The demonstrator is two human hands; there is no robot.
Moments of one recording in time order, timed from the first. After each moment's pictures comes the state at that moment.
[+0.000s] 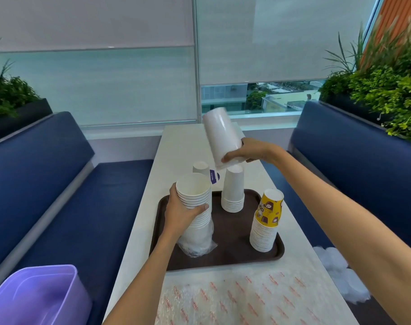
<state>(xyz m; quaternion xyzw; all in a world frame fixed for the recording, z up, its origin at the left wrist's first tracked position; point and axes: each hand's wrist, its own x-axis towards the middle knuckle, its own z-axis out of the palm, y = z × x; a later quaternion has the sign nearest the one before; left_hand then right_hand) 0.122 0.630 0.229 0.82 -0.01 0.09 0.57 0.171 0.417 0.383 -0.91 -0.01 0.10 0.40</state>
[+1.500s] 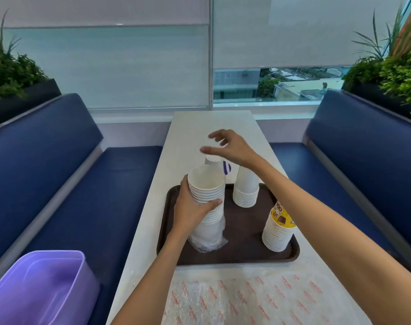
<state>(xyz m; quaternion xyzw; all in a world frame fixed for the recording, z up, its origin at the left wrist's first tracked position) 0.127 0.632 0.227 0.82 -0.02 0.10 0.56 0.194 0.487 0.344 -0.89 -0.14 -0.05 0.43</state>
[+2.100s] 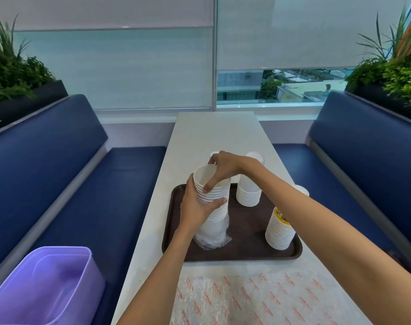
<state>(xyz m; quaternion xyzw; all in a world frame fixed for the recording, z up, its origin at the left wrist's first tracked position) 0.121 0.631 0.227 0.82 -0.02 0.10 0.56 0.175 0.515 0.345 -0.97 -0.16 0.14 0.13</state>
